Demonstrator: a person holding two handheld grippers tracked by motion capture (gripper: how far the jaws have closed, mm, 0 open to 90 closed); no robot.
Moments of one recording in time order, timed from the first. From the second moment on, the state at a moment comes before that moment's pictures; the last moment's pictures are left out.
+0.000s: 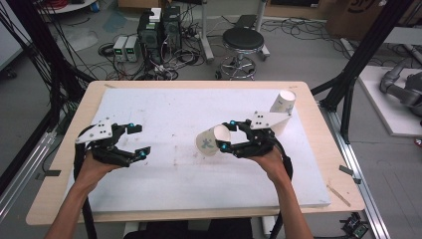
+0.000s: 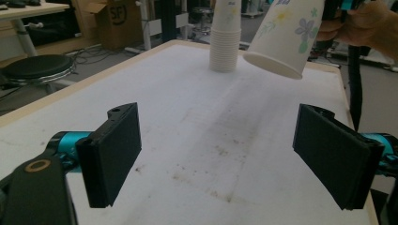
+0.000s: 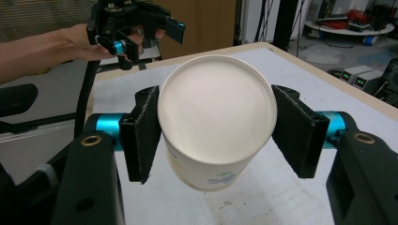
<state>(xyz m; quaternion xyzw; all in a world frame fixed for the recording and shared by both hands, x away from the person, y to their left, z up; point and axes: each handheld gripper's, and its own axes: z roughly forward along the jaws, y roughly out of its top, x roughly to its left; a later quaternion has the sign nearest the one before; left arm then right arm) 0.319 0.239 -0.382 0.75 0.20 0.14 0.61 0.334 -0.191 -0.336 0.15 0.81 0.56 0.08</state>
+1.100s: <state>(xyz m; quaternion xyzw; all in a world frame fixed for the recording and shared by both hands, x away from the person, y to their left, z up) 0.345 0.128 -0.369 0.76 0.06 0.02 0.65 0.346 -0.175 -0.333 0.08 0.80 0.59 0.00</state>
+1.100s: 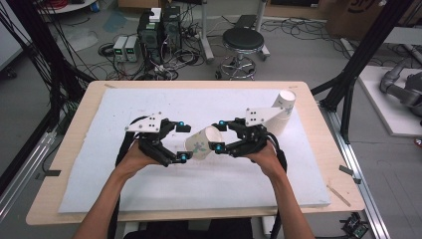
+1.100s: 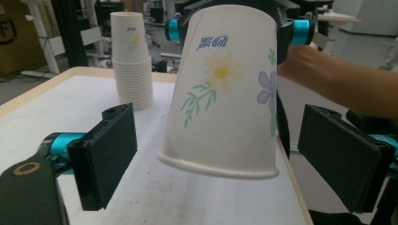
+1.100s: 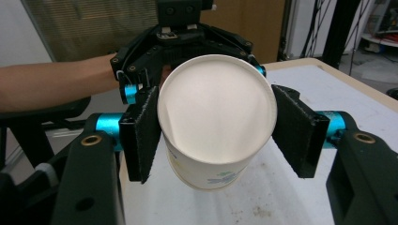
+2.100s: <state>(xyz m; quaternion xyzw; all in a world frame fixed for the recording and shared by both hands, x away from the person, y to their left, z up) 0.348 0.101 -0.374 0.77 0.03 0.00 0.63 0.345 -0.173 -0.333 0.07 0.80 0.60 -0.01</state>
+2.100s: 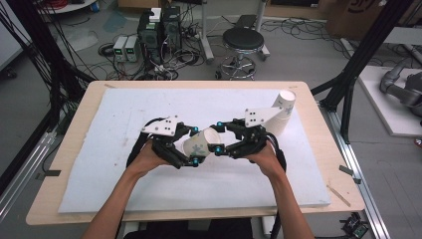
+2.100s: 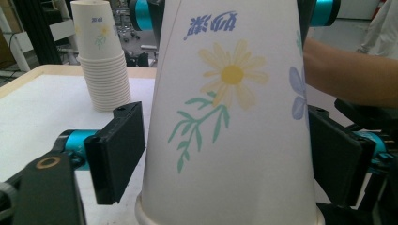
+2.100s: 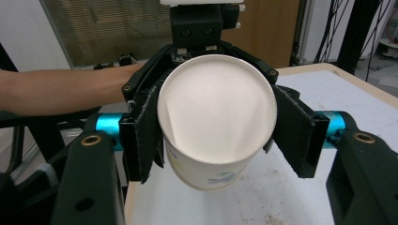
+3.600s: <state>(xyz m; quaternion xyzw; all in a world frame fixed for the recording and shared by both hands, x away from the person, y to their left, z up) 0.343 0.121 -0.355 0.86 0.02 0.03 0.51 0.338 -0.174 -0.334 0.08 0.86 0.51 0.03</state>
